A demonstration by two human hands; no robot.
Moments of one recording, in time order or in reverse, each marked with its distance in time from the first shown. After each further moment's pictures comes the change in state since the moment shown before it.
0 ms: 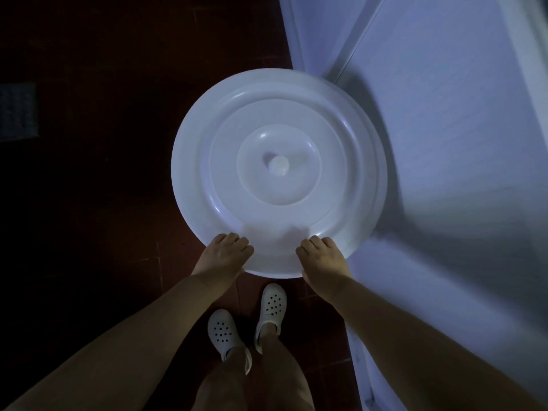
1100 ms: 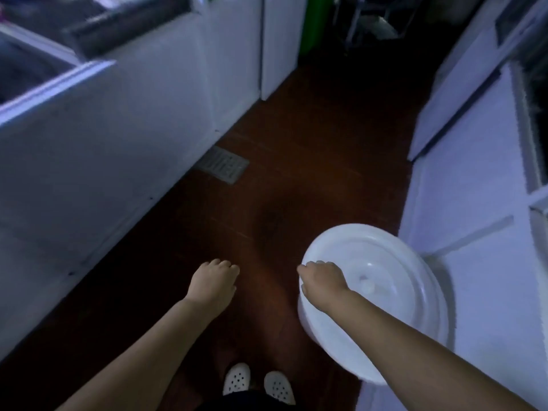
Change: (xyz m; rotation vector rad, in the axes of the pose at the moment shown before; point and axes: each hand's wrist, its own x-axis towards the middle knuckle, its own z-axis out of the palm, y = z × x) left_hand -0.317 0.005 -0.199 -0.224 0.196 -1.024; right_hand 0.022 -0.191 -0.308 -0.198 -0.019 -0.461
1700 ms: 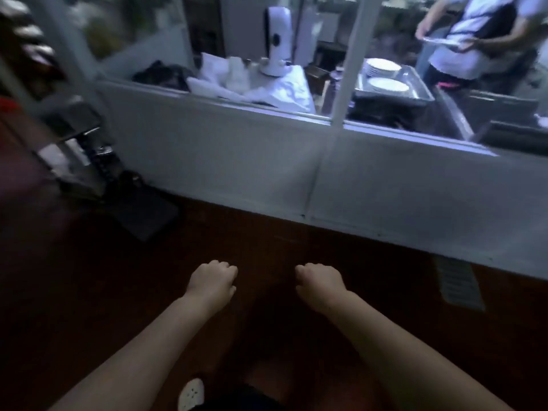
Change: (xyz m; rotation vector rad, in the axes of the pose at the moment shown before) left_hand -0.385 -0.027 0.043 -0.255 0.221 -1.275; right_hand -0.058 -0.341 -0.082 -0.354 -0.015 -1.133
